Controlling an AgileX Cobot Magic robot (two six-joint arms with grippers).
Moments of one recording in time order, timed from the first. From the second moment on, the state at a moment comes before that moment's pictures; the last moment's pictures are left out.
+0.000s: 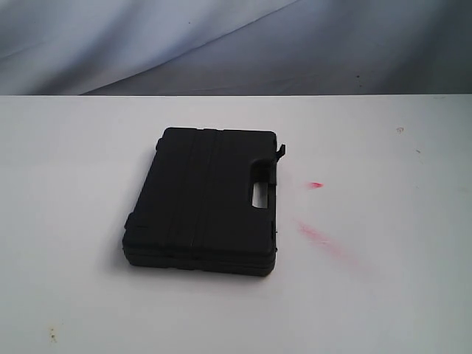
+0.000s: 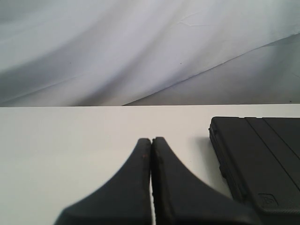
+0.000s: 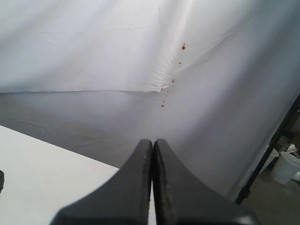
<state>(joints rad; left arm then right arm) -0.07 0.04 0.00 -0.01 0.13 -0.01 0.28 0.61 -0.73 -0.44 0.28 0.05</state>
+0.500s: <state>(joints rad) -0.07 0.04 0.00 -0.01 0.13 -0.01 0.28 0.74 -0.73 -0.02 0.28 -0.27</state>
